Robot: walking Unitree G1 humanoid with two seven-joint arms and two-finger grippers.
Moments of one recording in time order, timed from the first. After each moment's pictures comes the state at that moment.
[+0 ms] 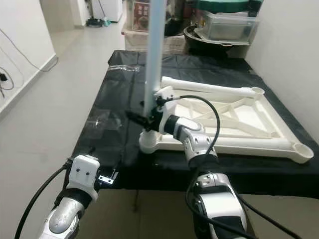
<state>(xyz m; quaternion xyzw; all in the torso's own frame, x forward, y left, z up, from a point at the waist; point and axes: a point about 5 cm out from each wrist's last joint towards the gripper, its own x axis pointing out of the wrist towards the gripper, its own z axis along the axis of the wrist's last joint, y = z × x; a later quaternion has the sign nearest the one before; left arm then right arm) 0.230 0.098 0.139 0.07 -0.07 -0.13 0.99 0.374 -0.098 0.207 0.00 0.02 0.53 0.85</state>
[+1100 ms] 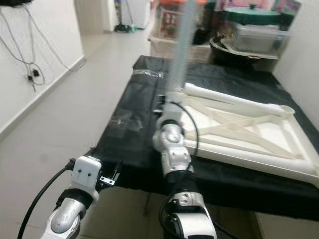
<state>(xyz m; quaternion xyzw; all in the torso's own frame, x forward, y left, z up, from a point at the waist) 0.232 0.098 0.134 0.07 -0.07 -0.13 0.99 0.374 -0.129 0.186 0.07 0.00 -0.13 0.99</state>
